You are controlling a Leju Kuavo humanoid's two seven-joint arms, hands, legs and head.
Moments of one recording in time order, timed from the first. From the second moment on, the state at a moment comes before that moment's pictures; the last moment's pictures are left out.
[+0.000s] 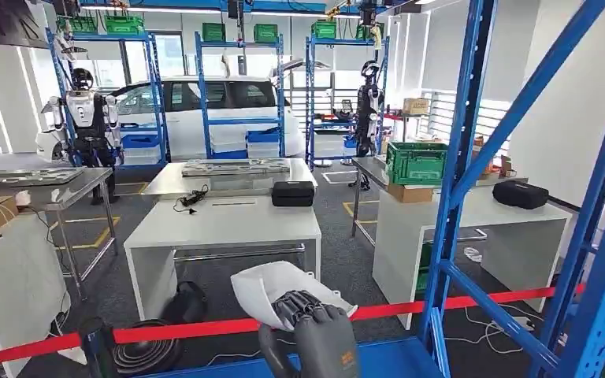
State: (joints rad) left arm -0.12 -0.13 0.80 -0.17 -1.03 0.09 -0.02; right arm -0.58 0.02 0.78 -1.47 1.03 -0.21 0.03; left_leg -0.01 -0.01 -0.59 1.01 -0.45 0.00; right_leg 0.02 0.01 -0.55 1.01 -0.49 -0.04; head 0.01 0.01
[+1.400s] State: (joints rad) left arm -0.12 -0.12 0.84 -0.18 -1.01 0.08 -0.03; right arm -0.54 0.06 0.78 -1.53 1.09 -0.13 -0.02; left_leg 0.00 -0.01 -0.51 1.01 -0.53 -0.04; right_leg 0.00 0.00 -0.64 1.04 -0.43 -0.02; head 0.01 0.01
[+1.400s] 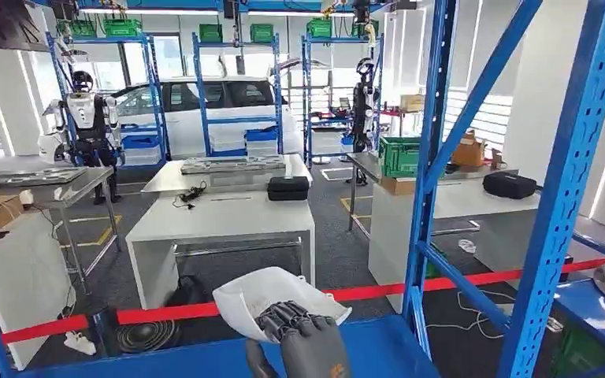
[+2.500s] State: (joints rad) left arm -0.13 -0.13 0.86 -0.18 -1.02 0.07 -0.03; right arm -0.55 0.06 0.78 -1.51 1.08 -0.12 -0.03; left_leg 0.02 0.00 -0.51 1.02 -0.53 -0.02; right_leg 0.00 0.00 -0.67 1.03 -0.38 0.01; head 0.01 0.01
